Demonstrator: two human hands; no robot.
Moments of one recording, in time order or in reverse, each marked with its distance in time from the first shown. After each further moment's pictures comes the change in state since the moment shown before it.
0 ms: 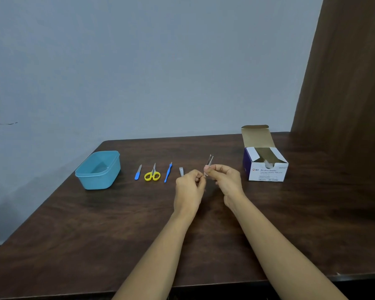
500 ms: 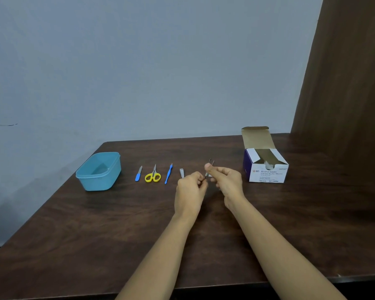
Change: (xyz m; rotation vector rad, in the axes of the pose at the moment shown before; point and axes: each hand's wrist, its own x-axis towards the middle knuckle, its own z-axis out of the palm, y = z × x) left_hand -0.002 0.003 -0.002 0.066 0.019 0.026; right_hand 0.002 0.000 0.002 -0.008 0.068 0.022
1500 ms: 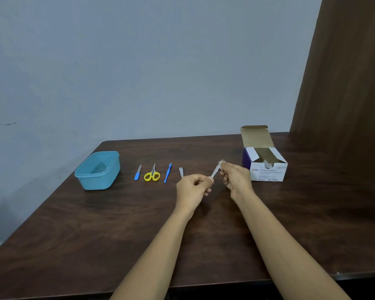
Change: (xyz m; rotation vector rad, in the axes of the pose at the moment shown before) left_hand 0.002 0.002 0.004 -0.502 -0.158 -0.326; right_hand 0.028 0.003 -0.017 0.198 0.065 0.103
